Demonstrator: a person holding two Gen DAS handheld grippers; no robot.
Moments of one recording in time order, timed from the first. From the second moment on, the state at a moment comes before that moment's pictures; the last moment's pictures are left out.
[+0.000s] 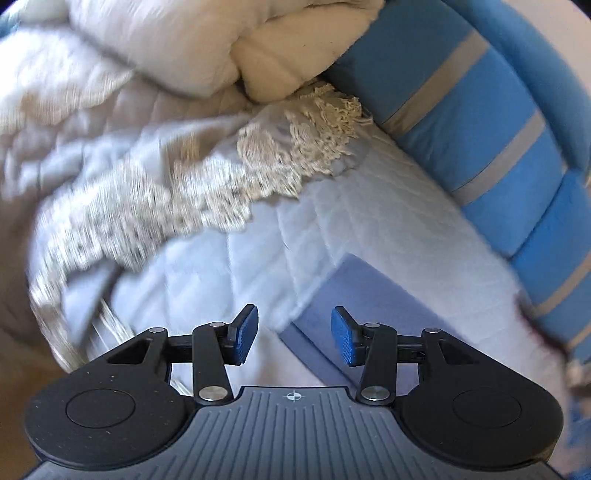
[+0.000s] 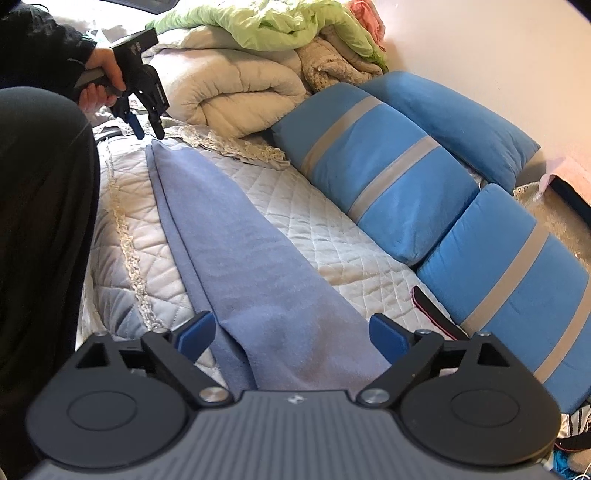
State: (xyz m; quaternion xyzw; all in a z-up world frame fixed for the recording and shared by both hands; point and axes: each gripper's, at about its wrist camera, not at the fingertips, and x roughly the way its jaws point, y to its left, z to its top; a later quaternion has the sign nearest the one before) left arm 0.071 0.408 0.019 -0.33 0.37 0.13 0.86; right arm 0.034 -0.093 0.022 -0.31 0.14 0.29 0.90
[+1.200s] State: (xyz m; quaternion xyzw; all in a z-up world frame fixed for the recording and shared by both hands) left arm 0.035 0.430 -0.030 -0.55 0.28 0.10 0.78; right arm 0.026 -0.097 0.023 -0.31 0.13 0.29 0.90
